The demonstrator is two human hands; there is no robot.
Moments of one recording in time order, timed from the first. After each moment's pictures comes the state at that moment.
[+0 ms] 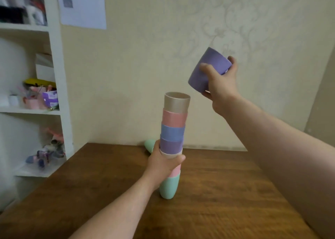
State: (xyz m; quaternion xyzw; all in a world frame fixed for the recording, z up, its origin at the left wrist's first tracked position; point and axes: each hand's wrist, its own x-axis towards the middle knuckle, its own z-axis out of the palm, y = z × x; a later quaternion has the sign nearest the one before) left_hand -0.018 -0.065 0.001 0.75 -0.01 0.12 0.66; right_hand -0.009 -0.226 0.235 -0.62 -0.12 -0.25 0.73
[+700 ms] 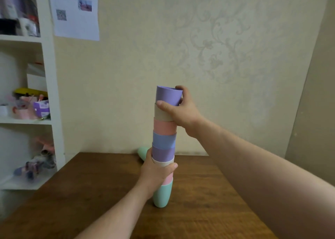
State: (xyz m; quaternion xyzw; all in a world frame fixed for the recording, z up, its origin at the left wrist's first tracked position) left_hand -0.020 -0.069 0.002 0.74 -0.03 0.14 0.65; right_hand -0.011 -0.188 0.190 -0.74 -0.21 -0.16 0.62
